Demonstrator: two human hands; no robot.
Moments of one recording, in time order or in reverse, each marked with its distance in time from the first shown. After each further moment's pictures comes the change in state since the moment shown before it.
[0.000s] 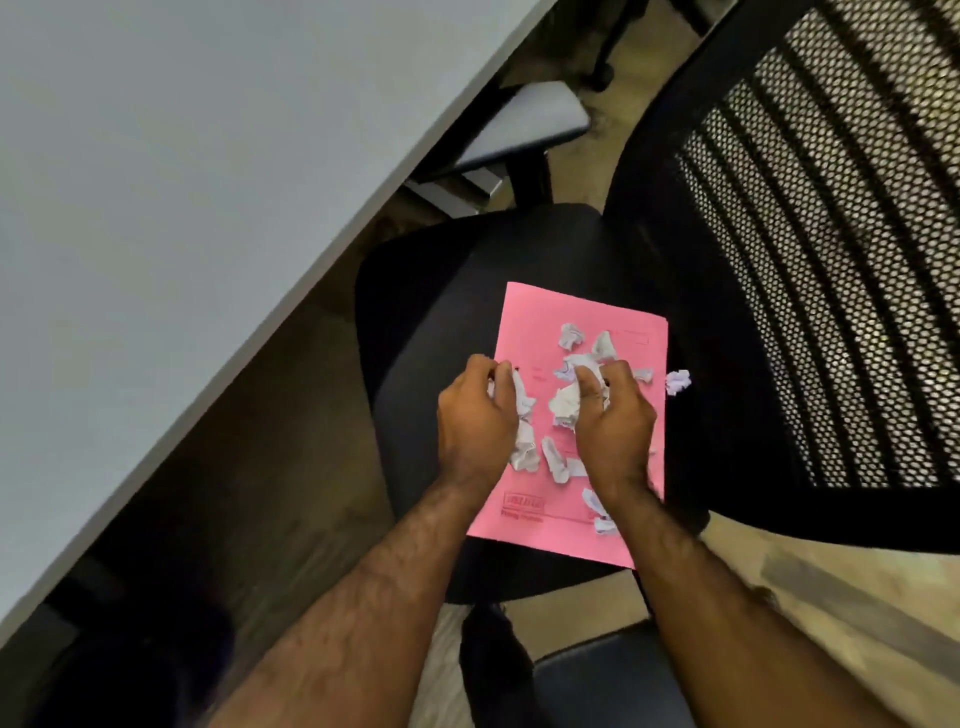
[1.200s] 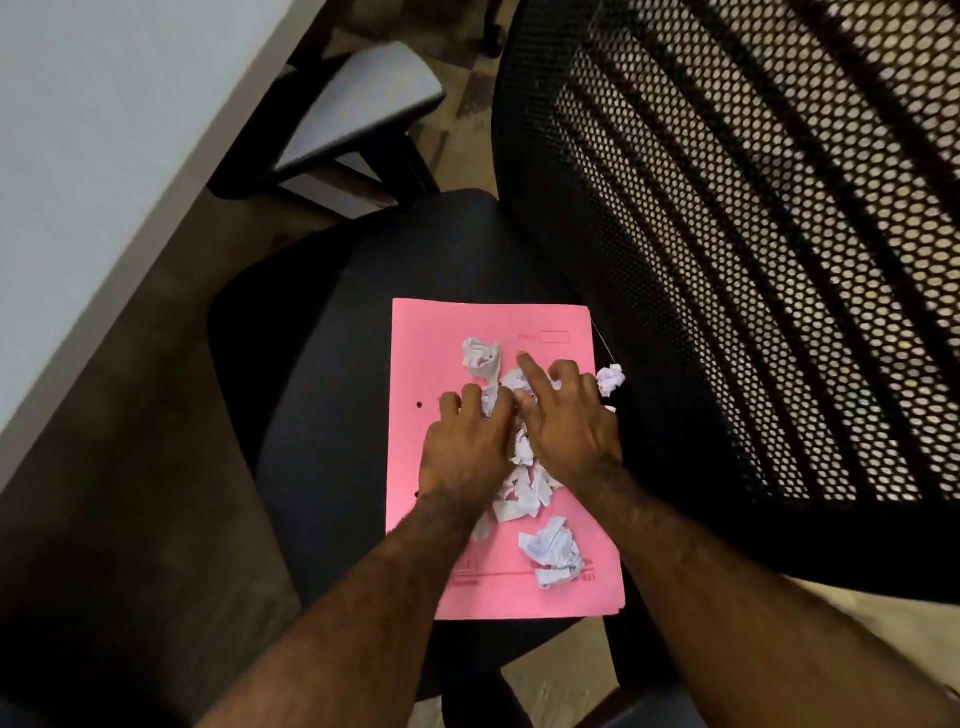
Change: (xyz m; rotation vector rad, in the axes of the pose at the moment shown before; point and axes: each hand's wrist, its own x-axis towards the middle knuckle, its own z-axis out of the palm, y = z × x) left_hand 0.035 -0.055 0.130 0.859 -0.355 0.484; right_hand 0.062 0.110 0.008 -0.709 -0.366 -0.121
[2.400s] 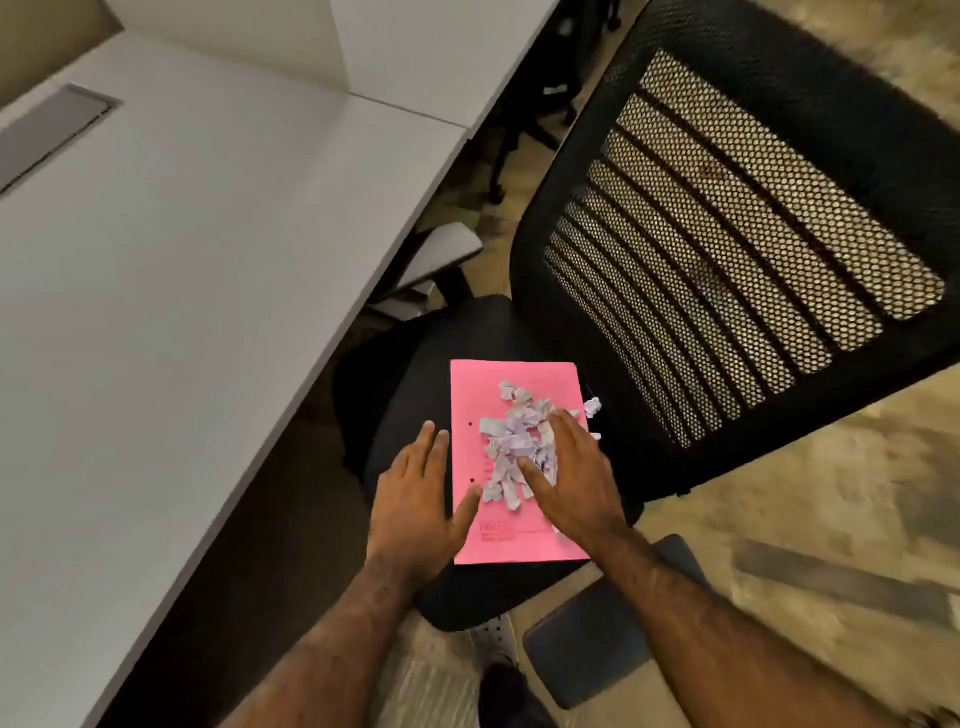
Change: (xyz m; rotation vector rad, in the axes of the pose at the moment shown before) left_hand -0.172 -0.049 -0.179 -0.148 0.044 -0.111; right_hand -0.150 -0.091 -0.136 0.356 0.098 0.071
